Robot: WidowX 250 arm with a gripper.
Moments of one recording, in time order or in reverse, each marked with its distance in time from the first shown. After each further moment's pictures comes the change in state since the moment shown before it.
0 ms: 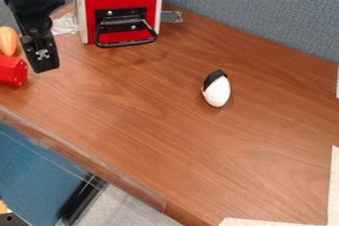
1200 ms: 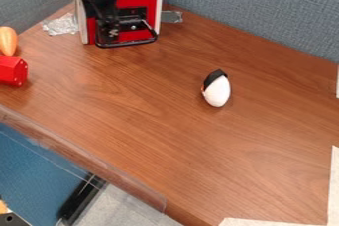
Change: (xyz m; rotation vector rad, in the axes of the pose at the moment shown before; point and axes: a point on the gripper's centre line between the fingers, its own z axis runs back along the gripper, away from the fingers) arm 0.095 0.078 -0.073 0.134 -0.063 0.037
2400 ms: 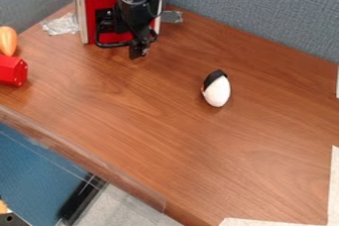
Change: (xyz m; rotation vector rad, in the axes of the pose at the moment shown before) arm 0.031 -0.010 -0.052 0.053 0.062 -0.007
